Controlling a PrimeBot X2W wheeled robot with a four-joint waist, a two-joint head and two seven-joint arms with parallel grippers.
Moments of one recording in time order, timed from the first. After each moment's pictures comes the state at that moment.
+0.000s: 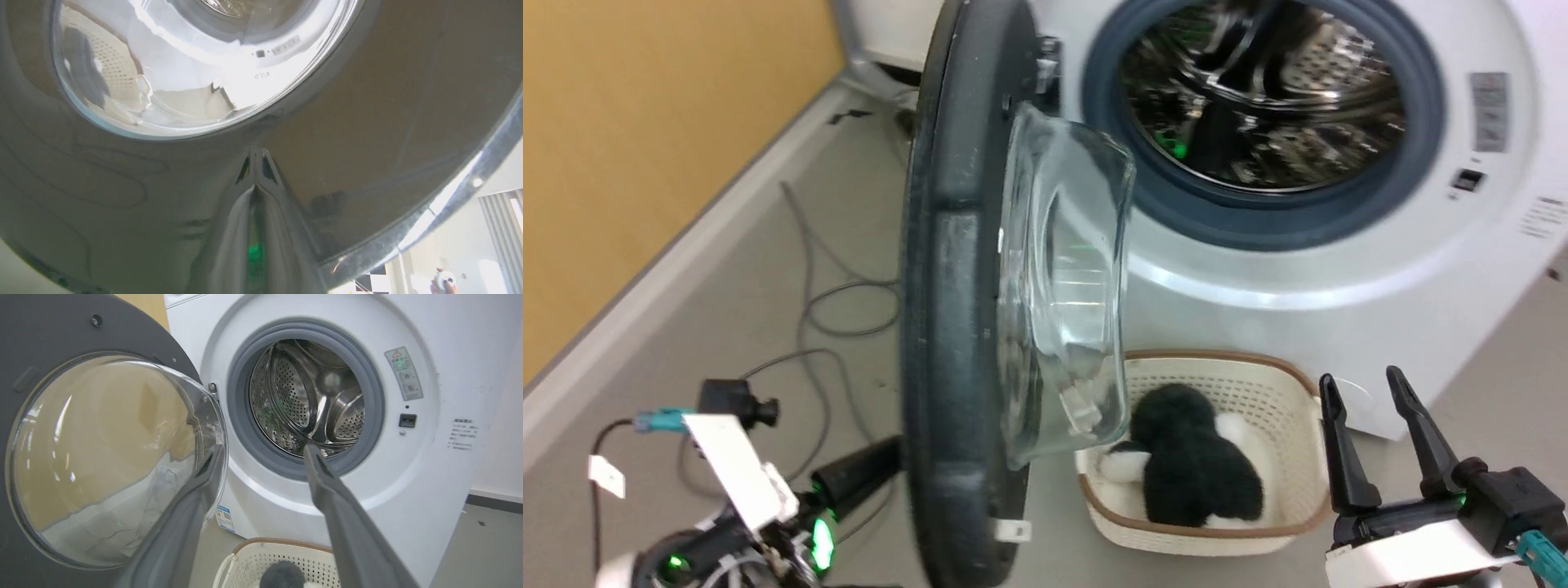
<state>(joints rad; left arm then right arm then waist) -0.17 0.06 0.23 0.06 -1.44 0.00 1.13 0.00 -0.05 0.02 0.01 0.15 0.13 -0.25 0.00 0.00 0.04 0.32</state>
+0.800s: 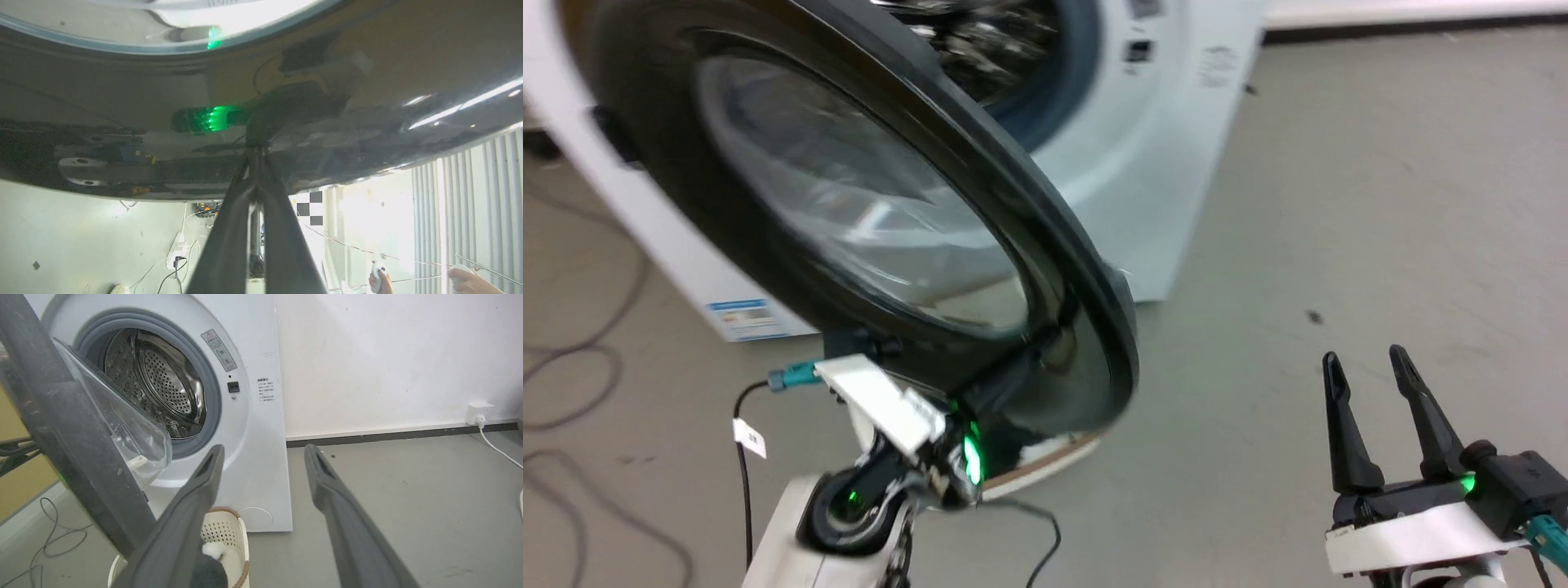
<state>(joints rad) -0.31 0.05 -0.20 0.18 -1.68 -0.08 0.57 -0.03 -0.05 0.02 0.00 0.18 0.13 -0.26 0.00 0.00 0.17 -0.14</state>
